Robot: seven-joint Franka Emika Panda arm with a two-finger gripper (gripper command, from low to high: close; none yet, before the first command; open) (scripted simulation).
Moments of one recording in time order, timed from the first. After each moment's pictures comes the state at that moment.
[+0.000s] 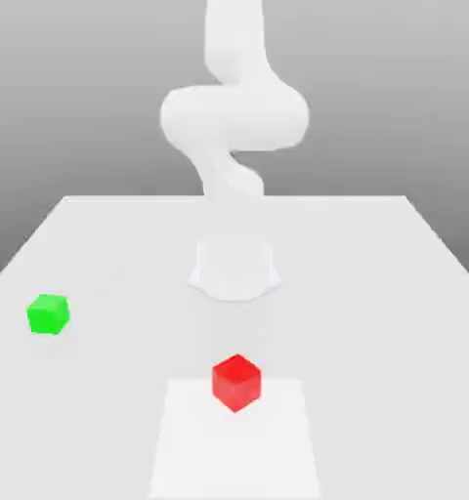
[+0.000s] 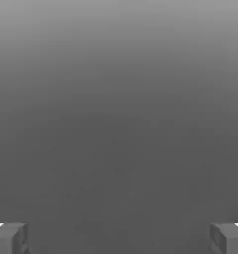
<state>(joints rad) 0.02 -0.74 -0.02 -2.36 -0.01 2.35 0.74</state>
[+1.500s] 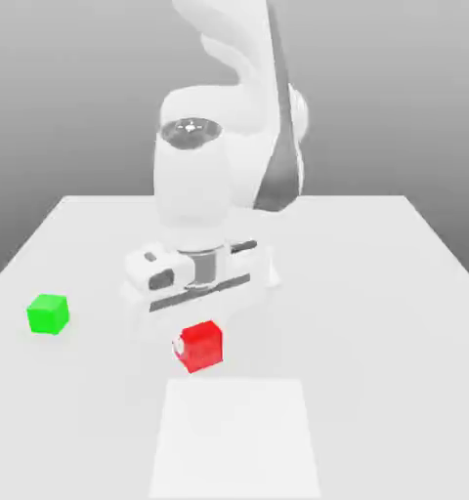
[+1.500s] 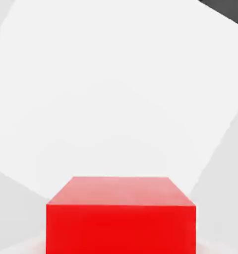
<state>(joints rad) -0.11 -0.14 -0.23 -2.90 -0.09 2.77 0.21</state>
